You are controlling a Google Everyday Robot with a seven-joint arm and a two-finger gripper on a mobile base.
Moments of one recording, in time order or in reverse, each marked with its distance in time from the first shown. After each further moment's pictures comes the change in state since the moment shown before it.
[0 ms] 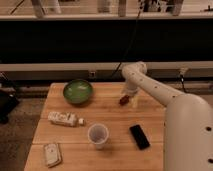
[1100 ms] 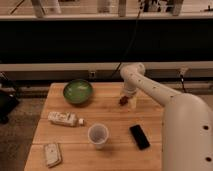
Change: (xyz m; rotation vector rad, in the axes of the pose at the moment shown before) arm -0.006 0.001 0.006 -0.015 -0.007 -0.020
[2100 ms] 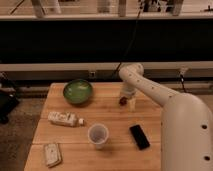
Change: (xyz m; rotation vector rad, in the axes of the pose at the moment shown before) arm -0.007 0.001 0.003 -0.013 -0.005 -0.022
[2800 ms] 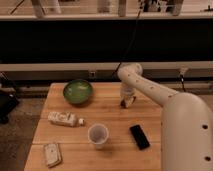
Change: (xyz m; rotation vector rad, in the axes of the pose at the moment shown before) arm -0.010 0.000 -0.015 -0.006 0.008 -0.016
